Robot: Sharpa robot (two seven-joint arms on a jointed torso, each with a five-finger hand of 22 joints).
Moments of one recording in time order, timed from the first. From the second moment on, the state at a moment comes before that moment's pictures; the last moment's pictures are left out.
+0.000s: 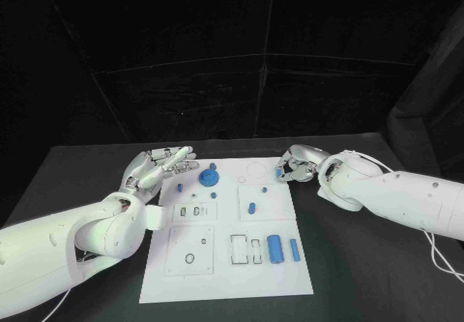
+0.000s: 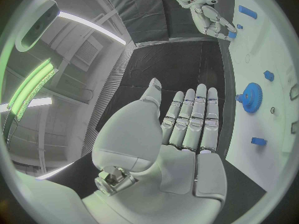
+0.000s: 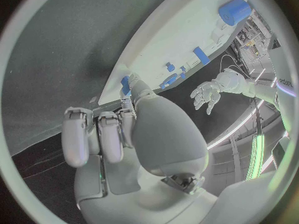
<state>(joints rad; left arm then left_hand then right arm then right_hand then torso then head) 1.15 -0.92 -0.10 1.65 0.06 -0.37 0.64 1.34 0.07 -0.11 0.10 0.05 0.94 0.24 0.07 0.06 0.98 0.20 0.10 0.06 0.97 0.16 0.21 0.07 0.18 0.78 0.28 0.23 0.09 1.21 -0.82 -0.06 1.36 -1.34 -0.30 -0.10 1.49 0.02 0.07 0.06 0.14 1.04 0.13 0.12 0.07 1.46 0.06 1.45 1.31 1.47 -0.01 1.57 1.31 0.05 1.47 0.10 1.51 1.31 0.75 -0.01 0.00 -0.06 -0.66</state>
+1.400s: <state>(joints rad) 1.18 -0.93 -0.09 1.62 0.13 -0.35 0.64 1.34 0.07 -0.11 0.09 0.05 0.94 0.24 0.07 0.06 0.98 0.19 0.10 0.06 0.98 0.16 0.21 0.07 0.18 0.79 0.28 0.23 0.09 1.25 -0.58 -0.06 1.50 -1.39 -0.30 -0.26 1.43 0.02 0.17 0.05 0.18 1.06 0.13 0.11 0.07 1.46 0.05 1.43 1.31 1.47 -0.02 1.57 1.31 0.05 1.47 0.09 1.51 1.31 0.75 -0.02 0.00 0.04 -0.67</state>
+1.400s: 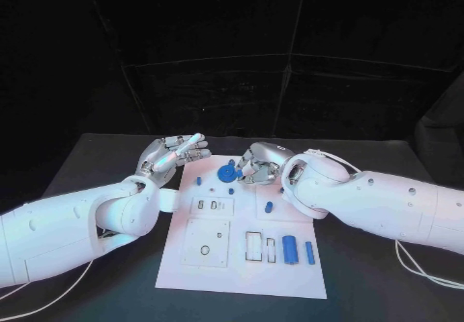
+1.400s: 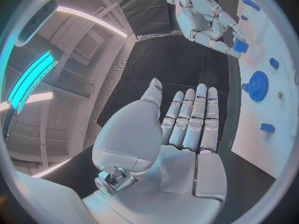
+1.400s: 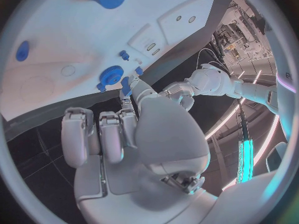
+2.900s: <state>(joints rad) 1.18 -0.92 -0.09 1.60 0.15 -0.34 0.63 1.34 0.08 -0.10 0.08 0.05 0.94 0.24 0.07 0.06 0.98 0.20 0.10 0.06 0.98 0.16 0.20 0.07 0.18 0.79 0.27 0.23 0.09 1.21 -0.47 -0.10 1.45 -1.52 -0.22 -0.26 1.39 -0.01 0.19 0.04 0.18 1.05 0.13 0.10 0.07 1.44 0.05 1.42 1.31 1.47 -0.02 1.57 1.31 0.05 1.47 0.09 1.51 1.31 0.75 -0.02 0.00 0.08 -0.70</state>
